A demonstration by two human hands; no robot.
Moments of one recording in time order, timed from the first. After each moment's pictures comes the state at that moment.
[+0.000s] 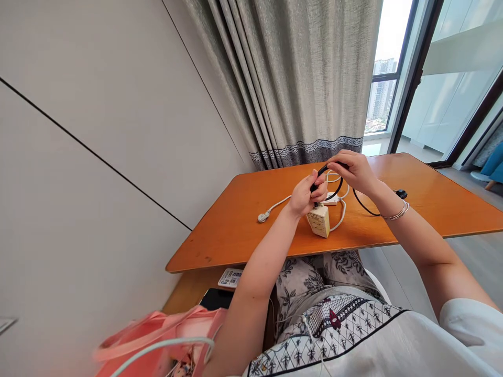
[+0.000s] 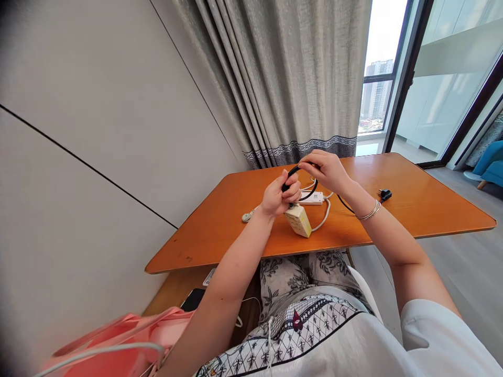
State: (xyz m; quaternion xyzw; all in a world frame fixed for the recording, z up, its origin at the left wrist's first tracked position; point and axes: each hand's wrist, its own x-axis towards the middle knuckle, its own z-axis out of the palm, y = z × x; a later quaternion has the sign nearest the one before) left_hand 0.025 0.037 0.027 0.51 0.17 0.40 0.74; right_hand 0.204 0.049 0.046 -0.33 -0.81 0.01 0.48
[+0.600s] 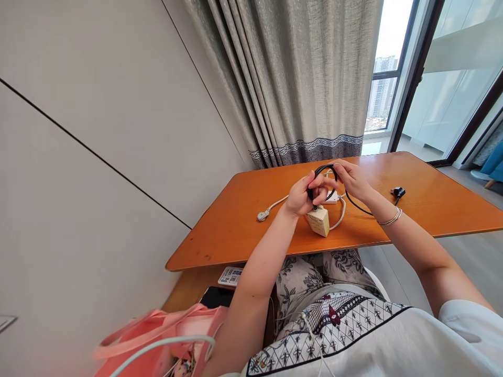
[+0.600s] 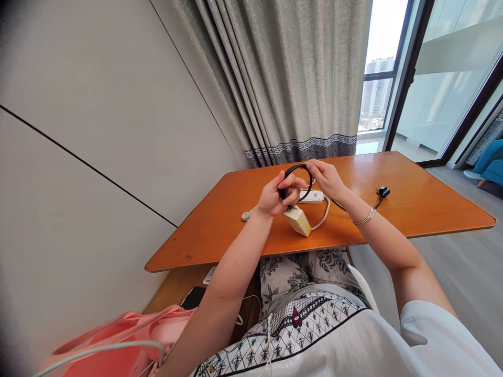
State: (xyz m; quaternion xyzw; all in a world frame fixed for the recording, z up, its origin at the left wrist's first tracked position) left_hand 0.021 0.040 0.020 0.53 0.18 0.41 0.72; right_hand 0.196 0.057 0.007 -0.34 -0.75 0.17 0.54
